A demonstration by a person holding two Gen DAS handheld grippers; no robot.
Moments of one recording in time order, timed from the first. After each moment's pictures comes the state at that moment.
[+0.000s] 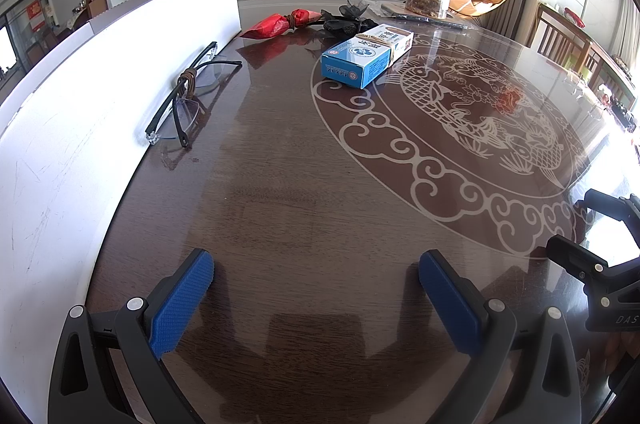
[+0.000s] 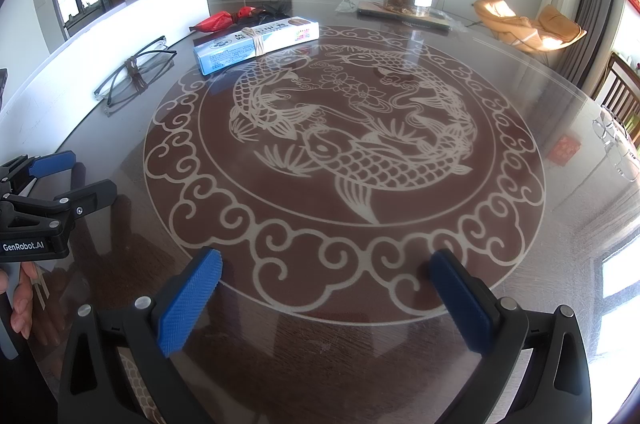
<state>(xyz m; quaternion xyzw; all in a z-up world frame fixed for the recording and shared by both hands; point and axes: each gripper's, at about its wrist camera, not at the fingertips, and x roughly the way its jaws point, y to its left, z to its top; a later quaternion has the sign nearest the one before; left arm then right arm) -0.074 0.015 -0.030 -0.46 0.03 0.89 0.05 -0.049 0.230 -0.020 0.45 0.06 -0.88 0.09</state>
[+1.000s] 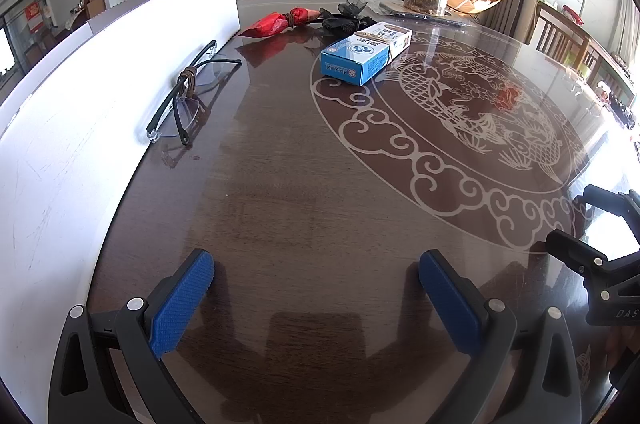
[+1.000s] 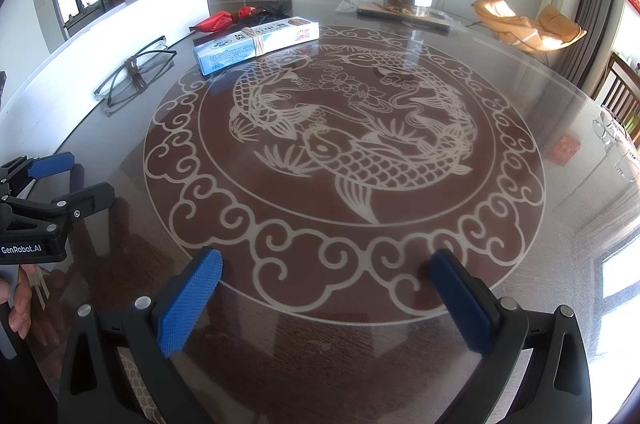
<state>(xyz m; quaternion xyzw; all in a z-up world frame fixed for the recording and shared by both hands) -0.073 0.015 -0.029 -0.46 0.03 0.88 0.05 -0.049 0.230 -0.021 0.45 0.06 -0.88 0.09</state>
